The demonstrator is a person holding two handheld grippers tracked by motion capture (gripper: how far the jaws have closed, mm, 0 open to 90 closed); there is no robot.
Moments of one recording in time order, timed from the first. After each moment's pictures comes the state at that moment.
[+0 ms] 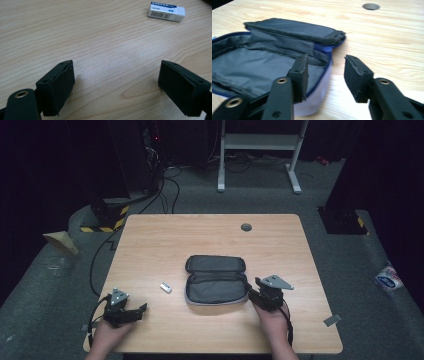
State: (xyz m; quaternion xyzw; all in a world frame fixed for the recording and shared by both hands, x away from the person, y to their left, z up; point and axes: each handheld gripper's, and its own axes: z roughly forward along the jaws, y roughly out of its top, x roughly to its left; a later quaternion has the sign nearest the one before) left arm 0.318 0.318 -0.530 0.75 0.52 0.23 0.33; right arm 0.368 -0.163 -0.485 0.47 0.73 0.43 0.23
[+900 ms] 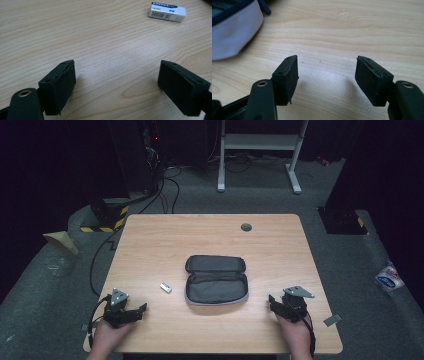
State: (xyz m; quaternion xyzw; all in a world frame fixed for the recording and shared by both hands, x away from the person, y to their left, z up) left arm 0.317 0.317 -0.530 0.75 0.53 0.23 0.33; right arm 0.357 -0.233 -0.519 0.54 0.73 0.33 0.24
